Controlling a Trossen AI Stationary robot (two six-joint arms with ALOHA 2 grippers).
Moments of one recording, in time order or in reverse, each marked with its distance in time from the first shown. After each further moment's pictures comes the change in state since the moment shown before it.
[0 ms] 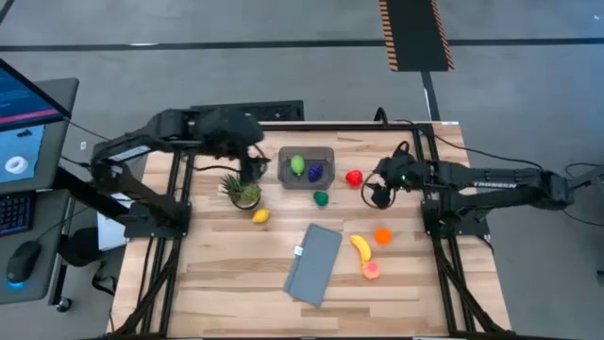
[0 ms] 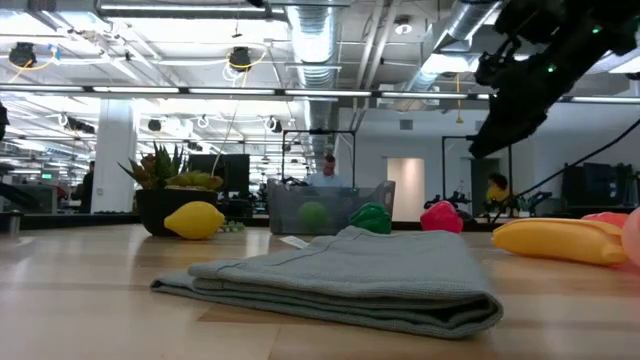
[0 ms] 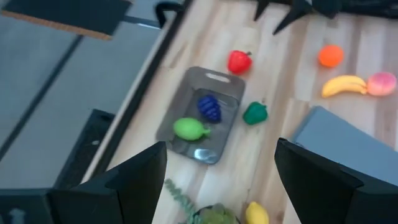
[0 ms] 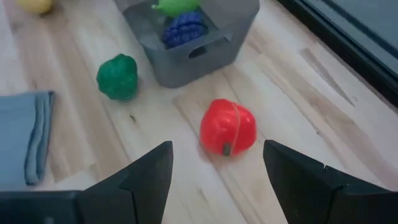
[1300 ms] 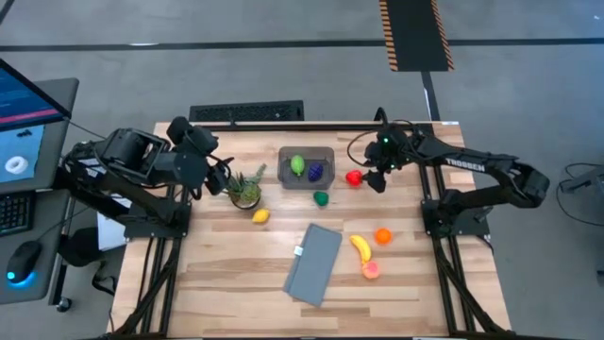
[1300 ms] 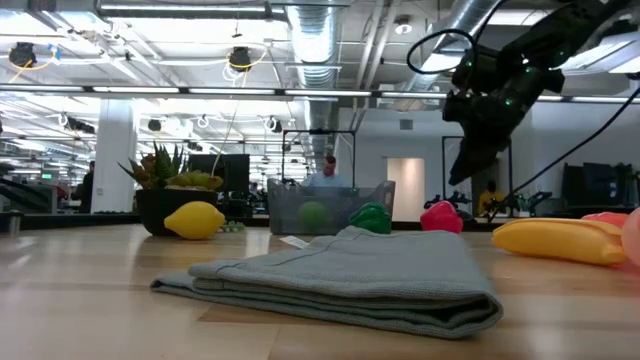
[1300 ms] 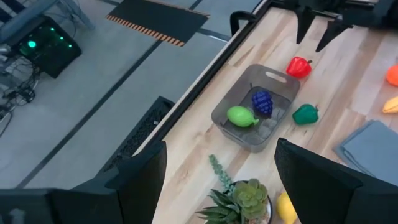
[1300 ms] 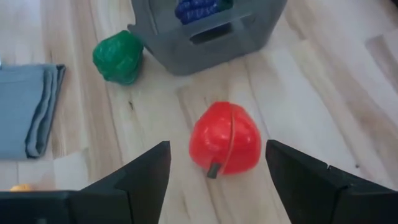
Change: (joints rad) left arm -0.347 -0.130 -0.001 -0.328 -0.508 -0.458; right arm -0.413 0.330 0.128 0.033 -0.517 -0.374
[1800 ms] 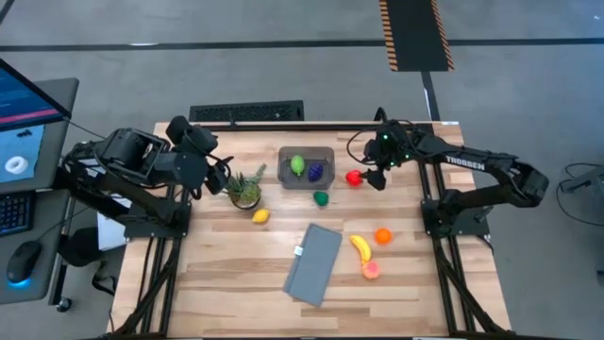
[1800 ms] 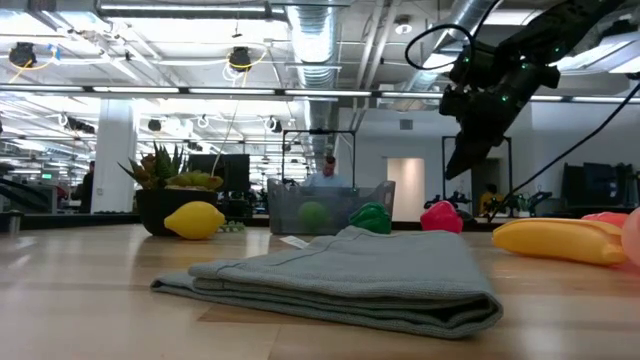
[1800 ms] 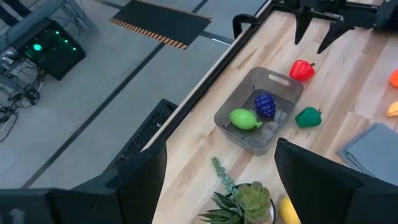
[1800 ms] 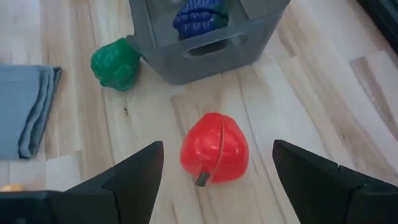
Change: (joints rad) left arm 0.000 -0.001 0.000 0.001 -0.018 0.001; right arm -0.009 0.016 0.032 -0.011 0.004 -0.063
